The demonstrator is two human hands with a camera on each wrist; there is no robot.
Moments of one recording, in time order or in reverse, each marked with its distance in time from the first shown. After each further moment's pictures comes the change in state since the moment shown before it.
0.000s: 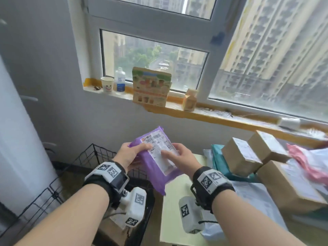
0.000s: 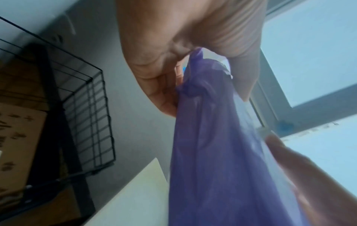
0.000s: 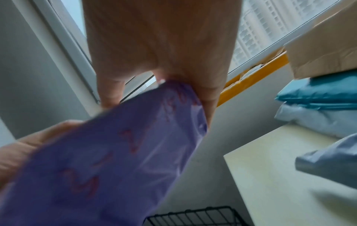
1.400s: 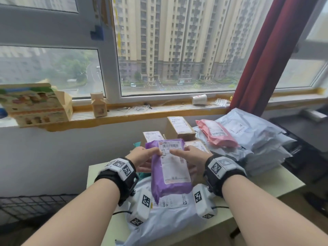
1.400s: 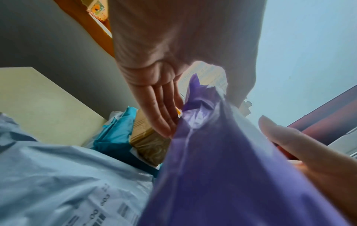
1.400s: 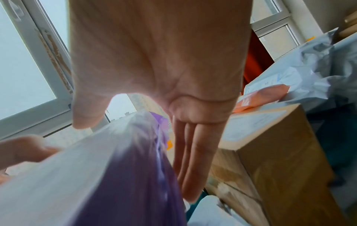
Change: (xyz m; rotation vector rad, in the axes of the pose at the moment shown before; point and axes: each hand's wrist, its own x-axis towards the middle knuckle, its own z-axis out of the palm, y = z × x) left_hand -0.014 -0.031 0.329 0.568 -0.469 -0.138; right_hand -0.078 0.124 -0.284 0.158 0.195 0.445
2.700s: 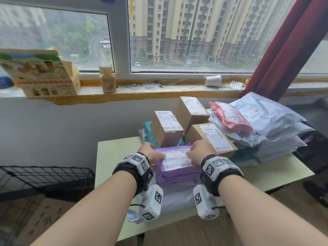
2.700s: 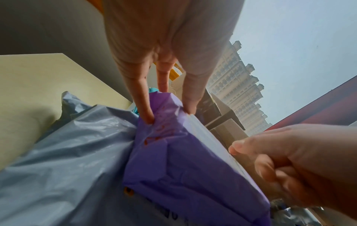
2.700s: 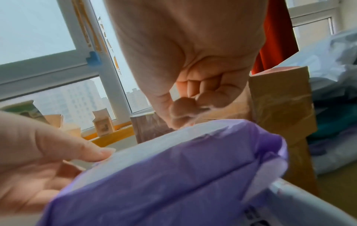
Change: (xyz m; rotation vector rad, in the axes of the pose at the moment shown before) left_hand 0.021 -0.061 -0.005 0.146 0.168 -0.136; right_hand 0.028 0.033 0.048 -0.583 0.350 0.043
